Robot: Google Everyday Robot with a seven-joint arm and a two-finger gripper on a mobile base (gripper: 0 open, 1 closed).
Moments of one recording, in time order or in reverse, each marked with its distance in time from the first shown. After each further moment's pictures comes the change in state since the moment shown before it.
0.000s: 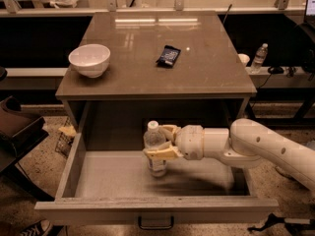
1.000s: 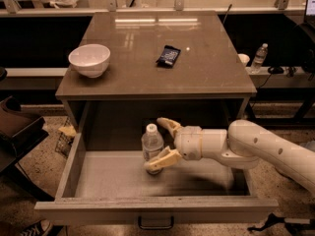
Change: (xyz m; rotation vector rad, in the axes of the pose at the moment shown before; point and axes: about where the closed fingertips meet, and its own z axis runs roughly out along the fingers) arm 0.011 -0.007 0.002 0.026 0.026 -0.012
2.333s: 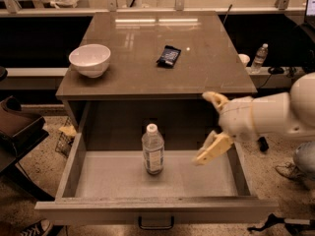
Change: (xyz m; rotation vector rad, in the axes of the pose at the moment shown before) arm -0.068 -0.003 -0.140 0.101 0.399 -0.131
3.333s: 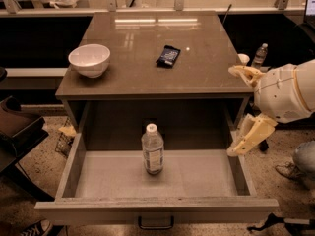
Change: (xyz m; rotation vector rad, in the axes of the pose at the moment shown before) arm -0.034 -0.007 -0.095 0.039 0.196 -0.164
